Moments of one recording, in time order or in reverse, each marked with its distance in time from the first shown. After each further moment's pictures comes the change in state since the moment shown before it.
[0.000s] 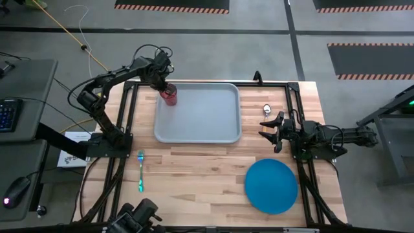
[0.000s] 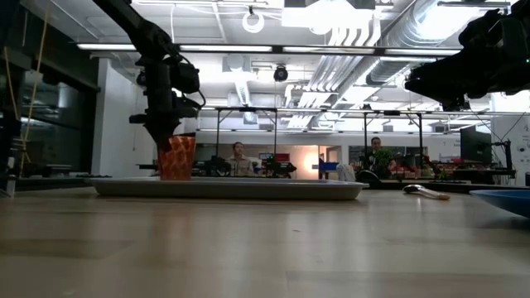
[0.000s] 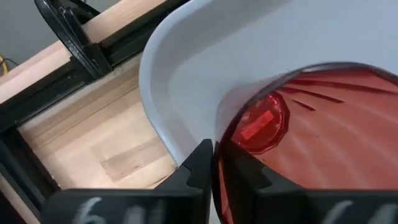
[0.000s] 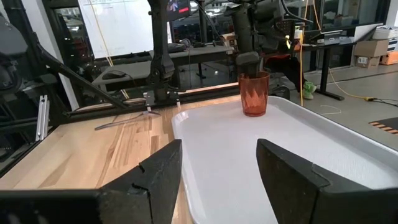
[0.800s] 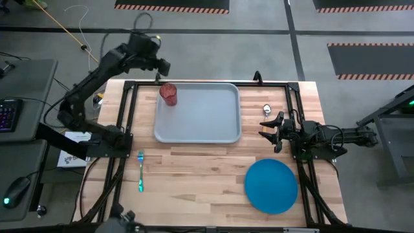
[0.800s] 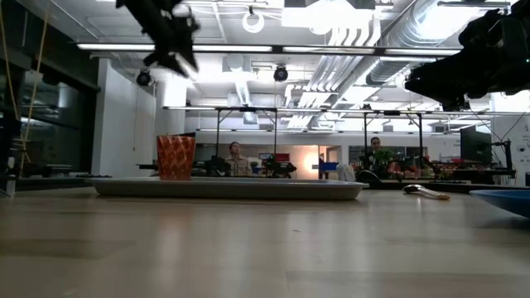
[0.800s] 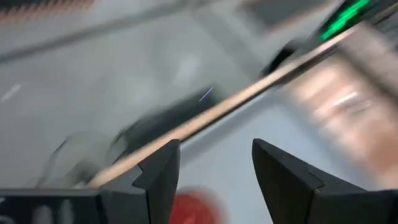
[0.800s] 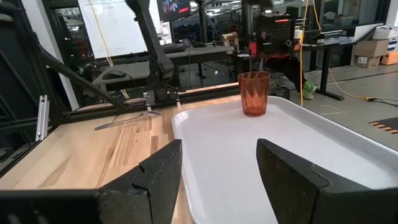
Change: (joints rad) left arm -0.027 -0.349 0.150 0.188 0.146 -0.035; right arm 0.000 0.000 0.000 0.000 0.000 0.000
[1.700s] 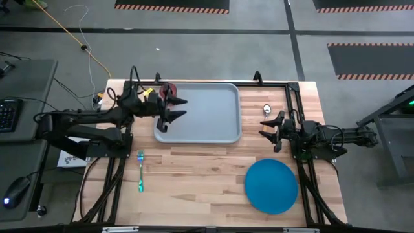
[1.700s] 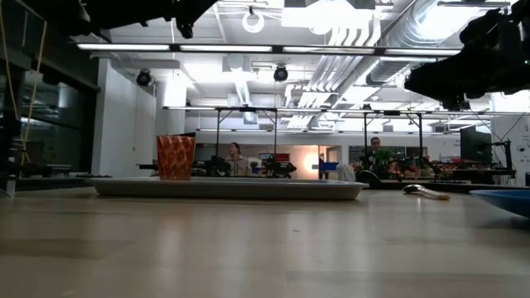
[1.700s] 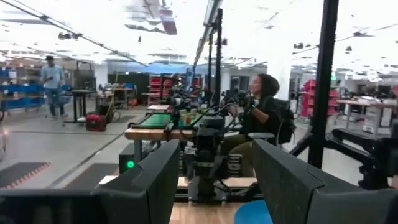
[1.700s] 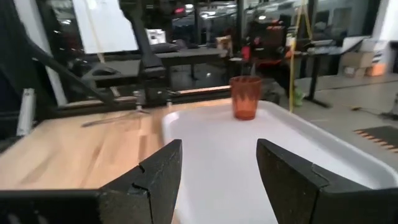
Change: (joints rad) left arm -0.605 -0.326 -0.869 1.492 0.220 0.042; right arm 0.000 0.000 0.000 0.012 0.033 -0.066
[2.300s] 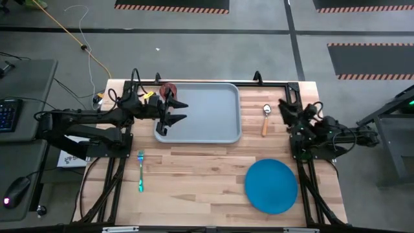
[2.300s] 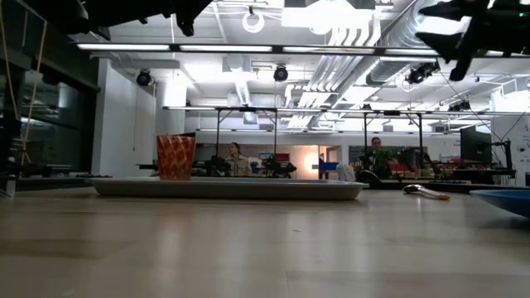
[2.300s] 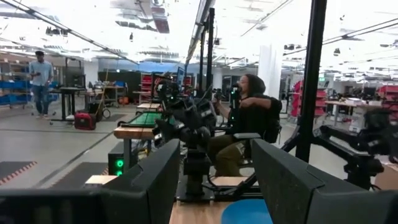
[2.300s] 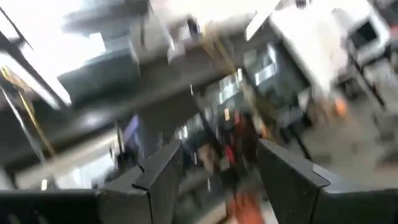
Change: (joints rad) left arm -0.040 0.000 0.000 -0.002 -0.006 -0.016; right arm 0.000 0.065 0.045 0.514 0.272 0.256
